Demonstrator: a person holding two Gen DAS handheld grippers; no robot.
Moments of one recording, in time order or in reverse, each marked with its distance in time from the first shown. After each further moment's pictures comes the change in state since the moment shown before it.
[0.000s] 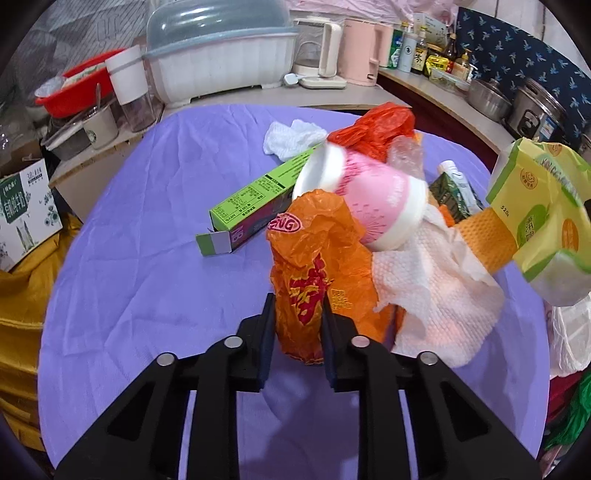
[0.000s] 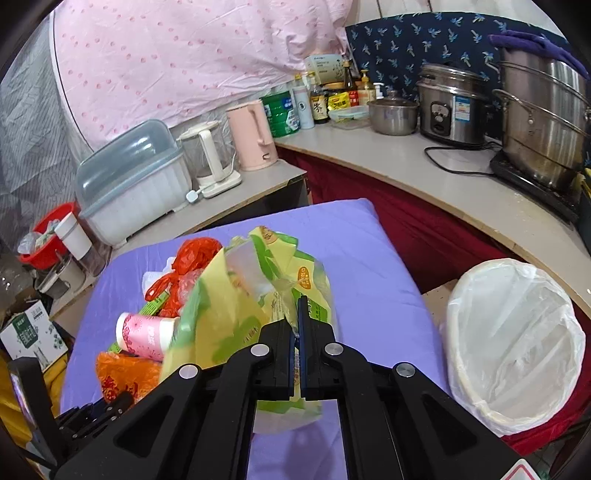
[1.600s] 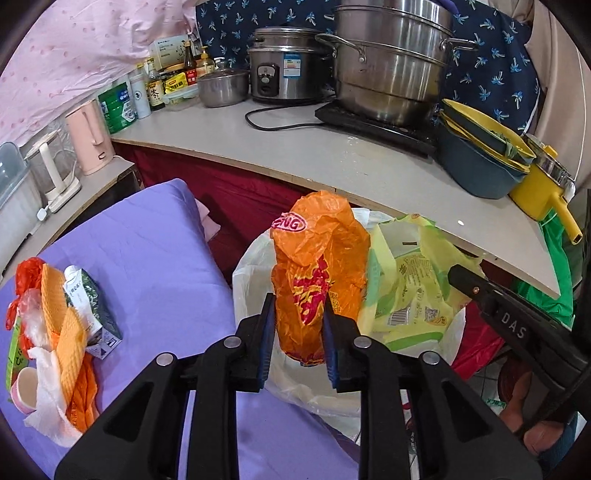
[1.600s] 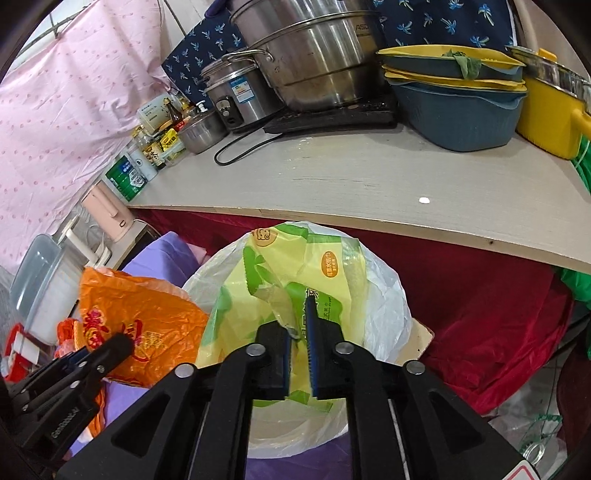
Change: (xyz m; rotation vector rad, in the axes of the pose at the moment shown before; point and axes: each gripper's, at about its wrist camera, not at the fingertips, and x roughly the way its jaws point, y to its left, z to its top) left arm -0.043 -0.395 -0.026 0.570 -0.080 -0.422; right arm -0.048 -0.323 -0.059 0.448 -0.027 -0.193
